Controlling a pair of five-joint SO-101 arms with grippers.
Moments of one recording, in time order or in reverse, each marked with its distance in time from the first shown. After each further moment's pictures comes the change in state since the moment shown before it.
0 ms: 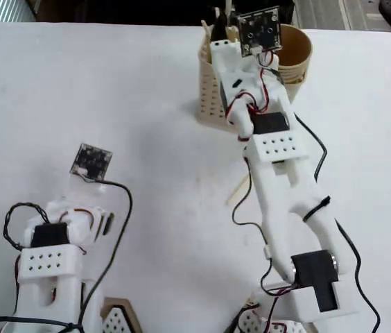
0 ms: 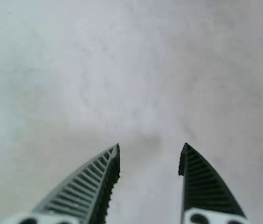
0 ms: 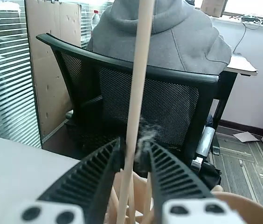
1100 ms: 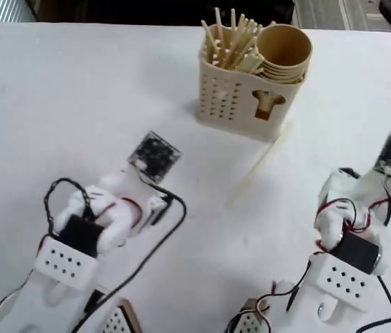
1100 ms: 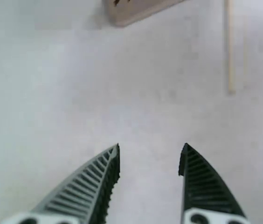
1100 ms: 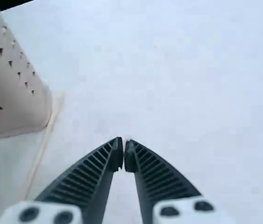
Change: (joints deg) left arm 31.0 0.0 -16.4 2.7 6.9; right arm 40.5 -59.6 44.7 49.8 -8.6
